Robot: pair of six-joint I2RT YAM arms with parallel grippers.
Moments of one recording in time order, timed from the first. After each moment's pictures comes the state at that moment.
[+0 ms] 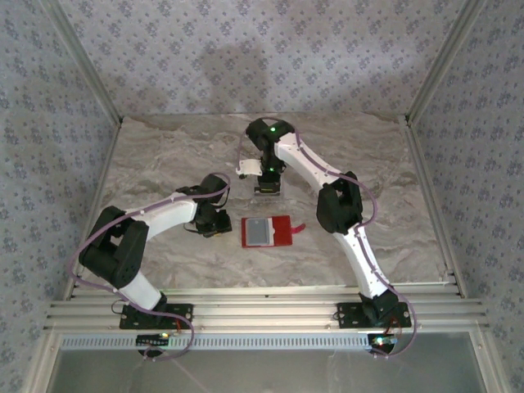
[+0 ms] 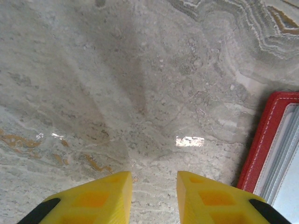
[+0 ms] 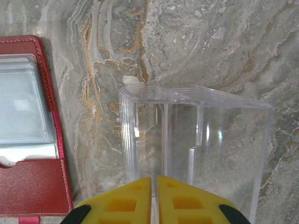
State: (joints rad) left arm -0.55 1.61 0.91 -0.64 0.12 -0.73; right arm 0.62 2.42 2.35 -1.38 -0.10 -0.97
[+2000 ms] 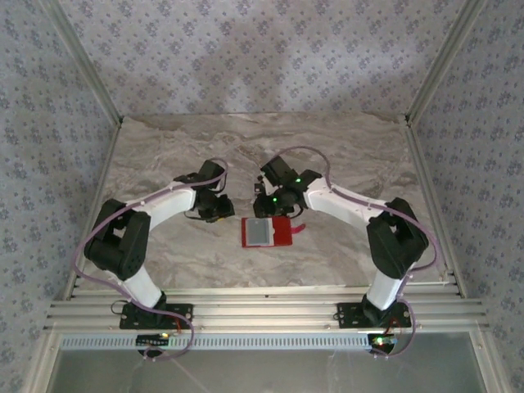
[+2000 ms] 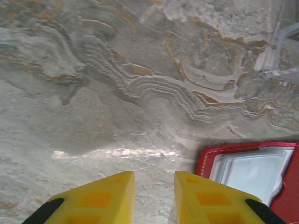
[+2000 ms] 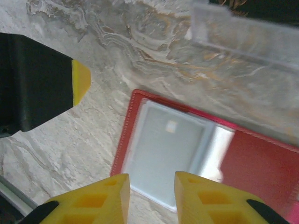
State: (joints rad) left arm -0.47 1.66 1.01 -0.59 0.19 -0.70; right arm 0.76 1.76 1.29 -0.62 -0.23 0.50
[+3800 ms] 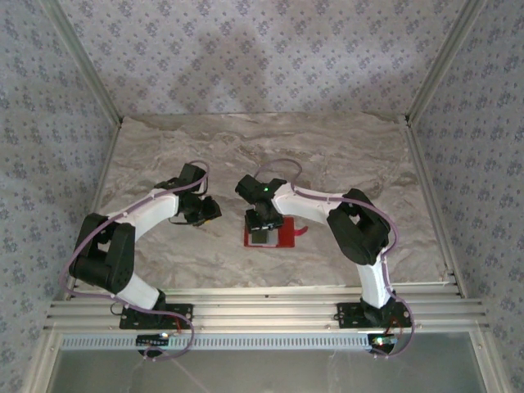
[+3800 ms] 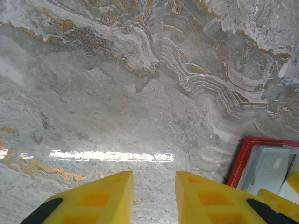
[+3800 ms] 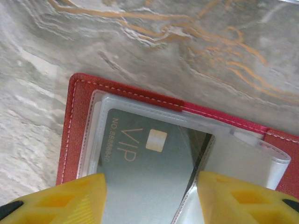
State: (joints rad) left arm -0.37 1.54 0.91 -0.58 0.22 -0.67; right arm 0.87 1.99 1.43 -0.81 0.03 0.61
